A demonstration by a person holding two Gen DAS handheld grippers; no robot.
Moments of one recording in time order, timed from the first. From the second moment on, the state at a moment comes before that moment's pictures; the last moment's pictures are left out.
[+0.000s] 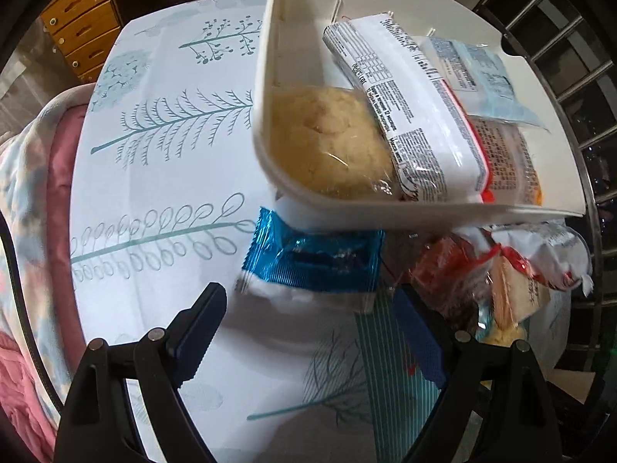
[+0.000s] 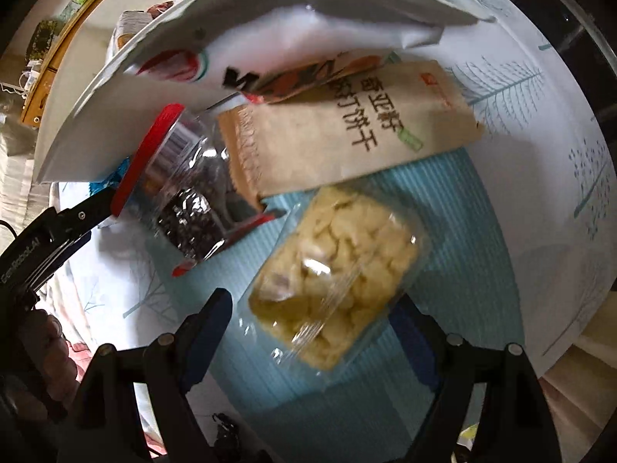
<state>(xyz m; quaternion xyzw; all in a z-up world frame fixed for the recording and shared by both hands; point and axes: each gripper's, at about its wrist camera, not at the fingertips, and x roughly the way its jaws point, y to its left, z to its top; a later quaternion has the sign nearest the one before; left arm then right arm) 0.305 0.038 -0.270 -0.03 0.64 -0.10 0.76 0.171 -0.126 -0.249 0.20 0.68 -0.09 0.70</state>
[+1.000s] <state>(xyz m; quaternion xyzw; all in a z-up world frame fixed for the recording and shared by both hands) 0.315 0.017 -0.277 -0.01 0.61 -0.03 0.79 0.194 -0.129 -0.242 0.15 0.70 -0.10 0.69</state>
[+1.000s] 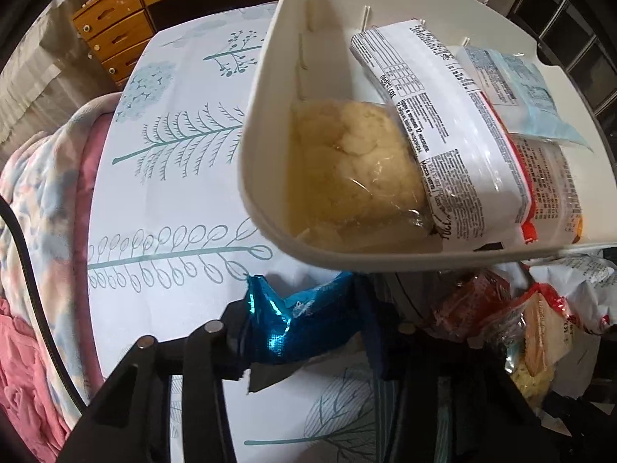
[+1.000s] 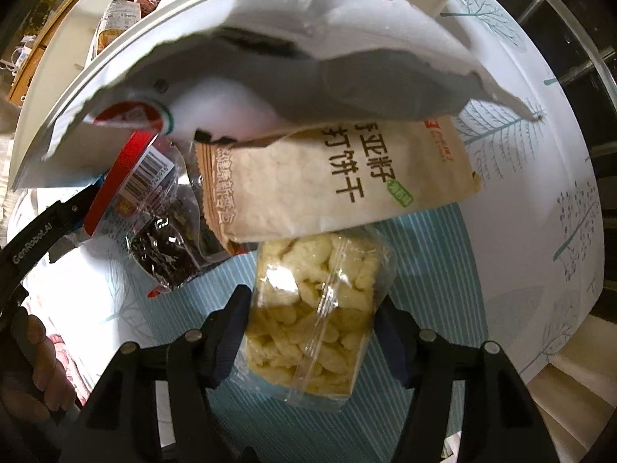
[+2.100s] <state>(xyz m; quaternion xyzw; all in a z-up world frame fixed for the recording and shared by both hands) 0.222 0.142 -0.194 -0.05 0.60 -0.11 0.79 0.165 0.002 -0.161 0.11 0.64 0.02 0.76</state>
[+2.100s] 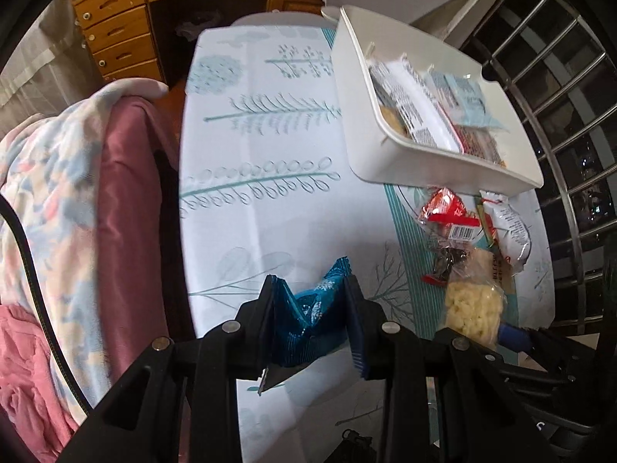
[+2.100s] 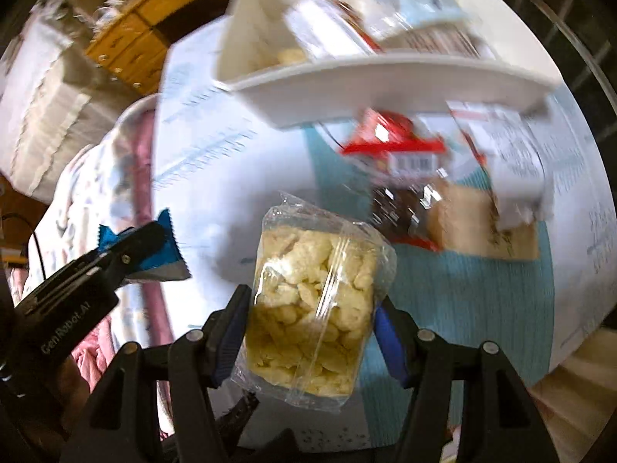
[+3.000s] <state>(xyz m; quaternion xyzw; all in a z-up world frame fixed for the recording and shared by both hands) 0.299 0.101 -0.075 -0.11 0.50 -0.06 0.85 0.254 -0.047 -0.043 -0.05 0.42 0.14 0.89</state>
